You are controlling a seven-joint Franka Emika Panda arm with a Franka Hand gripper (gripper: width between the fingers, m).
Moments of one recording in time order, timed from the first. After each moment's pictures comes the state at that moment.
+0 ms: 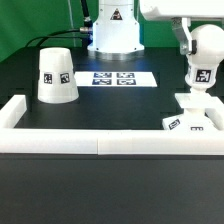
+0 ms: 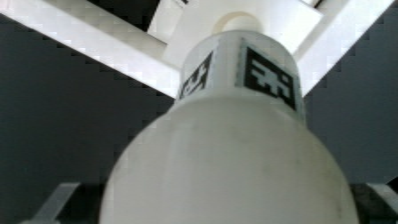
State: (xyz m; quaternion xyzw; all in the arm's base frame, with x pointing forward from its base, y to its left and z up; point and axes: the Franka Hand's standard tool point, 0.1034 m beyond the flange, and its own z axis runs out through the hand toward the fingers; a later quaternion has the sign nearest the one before) arm 0.622 0.101 0.138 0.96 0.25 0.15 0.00
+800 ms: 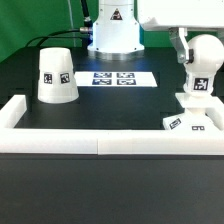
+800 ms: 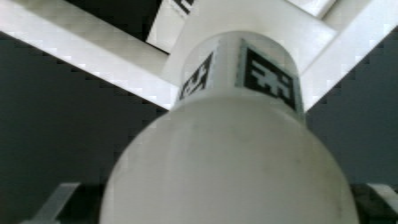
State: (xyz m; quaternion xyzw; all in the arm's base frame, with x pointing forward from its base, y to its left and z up) arm 0.613 0.100 0.124 0.95 0.25 0.18 0.01
